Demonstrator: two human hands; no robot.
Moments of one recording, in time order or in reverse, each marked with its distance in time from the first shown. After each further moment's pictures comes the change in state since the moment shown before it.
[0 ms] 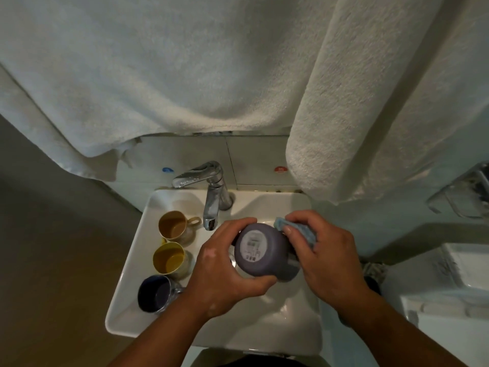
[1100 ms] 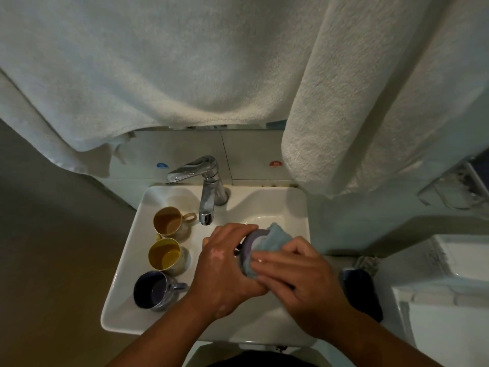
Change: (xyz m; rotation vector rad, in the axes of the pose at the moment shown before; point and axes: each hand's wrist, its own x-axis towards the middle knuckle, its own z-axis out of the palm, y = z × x) left_hand -0.010 -0.011 0.017 0.176 0.032 0.063; right_hand -0.042 0.012 0.019 -0.049 -0.125 -0.461
